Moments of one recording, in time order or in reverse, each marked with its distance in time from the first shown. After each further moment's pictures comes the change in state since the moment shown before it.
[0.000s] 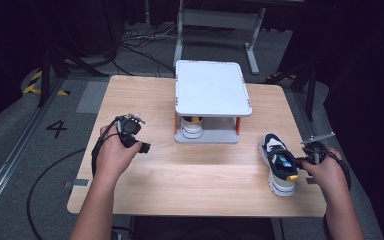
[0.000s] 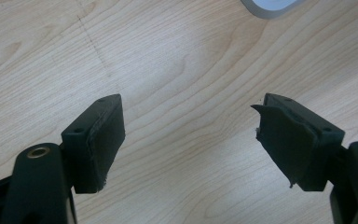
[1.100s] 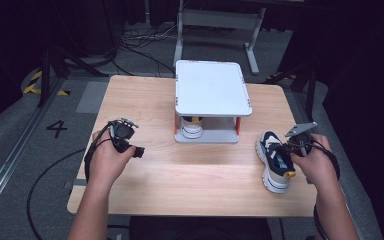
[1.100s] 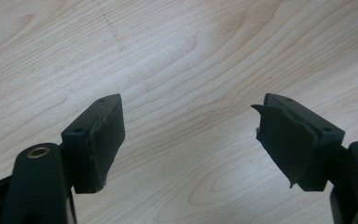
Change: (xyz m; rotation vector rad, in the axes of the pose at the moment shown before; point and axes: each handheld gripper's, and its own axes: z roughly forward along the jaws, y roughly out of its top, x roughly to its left) left arm 0.006 -0.019 -0.009 0.006 0.017 -0.037; right arm 0.051 0.053 -0.026 -0.107 -0.107 -0.352
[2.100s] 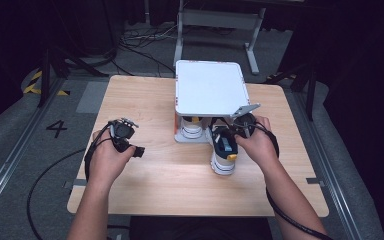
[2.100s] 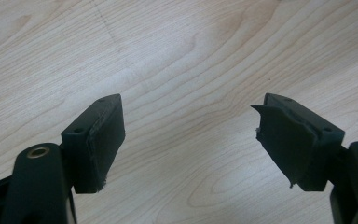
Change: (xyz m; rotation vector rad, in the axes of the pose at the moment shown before) left arm 0.000 0.002 0.002 0.000 -0.010 0.003; right arm 0.071 0.125 0.054 -0.162 0.164 0.012
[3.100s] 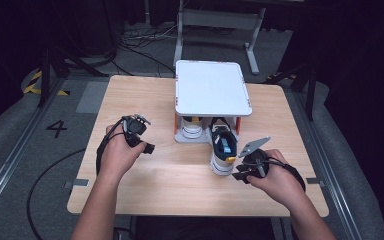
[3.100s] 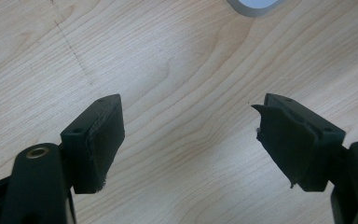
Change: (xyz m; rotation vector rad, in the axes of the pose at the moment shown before) left arm -0.014 0.025 0.015 0.016 -0.031 0.074; right arm 0.071 -0.060 -0.060 0.183 0.199 -0.046
